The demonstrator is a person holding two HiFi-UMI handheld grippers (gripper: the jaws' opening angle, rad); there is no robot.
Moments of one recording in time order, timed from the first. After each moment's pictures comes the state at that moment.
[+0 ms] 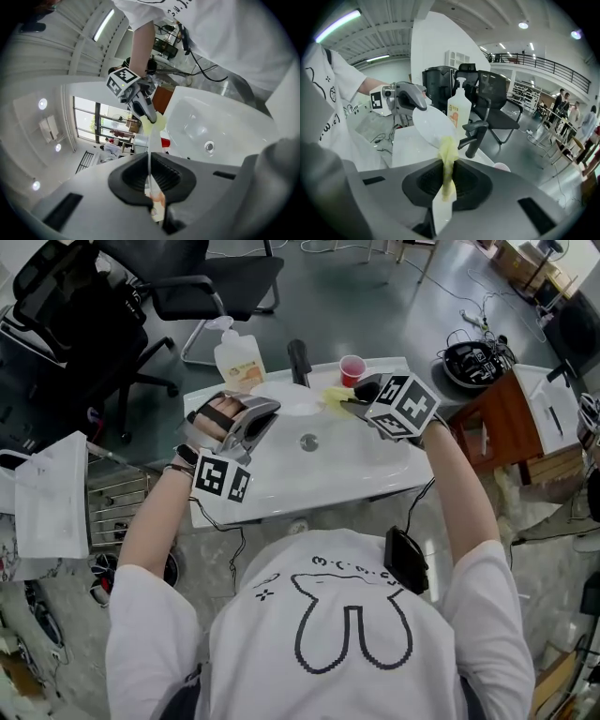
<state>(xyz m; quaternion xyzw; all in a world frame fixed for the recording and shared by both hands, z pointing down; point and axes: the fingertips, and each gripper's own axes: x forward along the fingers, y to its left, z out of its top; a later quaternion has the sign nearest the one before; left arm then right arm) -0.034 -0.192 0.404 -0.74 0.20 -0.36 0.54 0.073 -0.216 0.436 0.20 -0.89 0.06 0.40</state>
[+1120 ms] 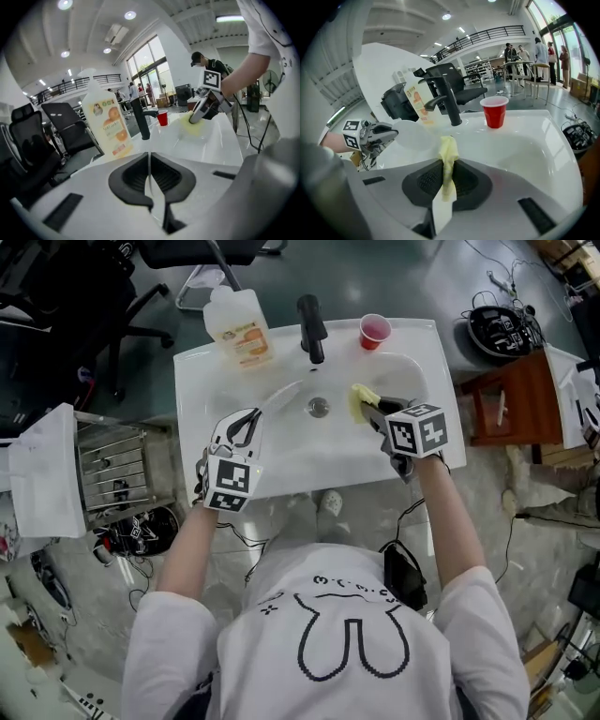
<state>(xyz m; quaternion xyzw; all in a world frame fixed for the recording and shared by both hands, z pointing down) -0.104 -0.197 0.538 -0.85 0.44 -0.30 0.01 0.105 -0.215 0.569 0.36 -0.83 0.32 0.27</state>
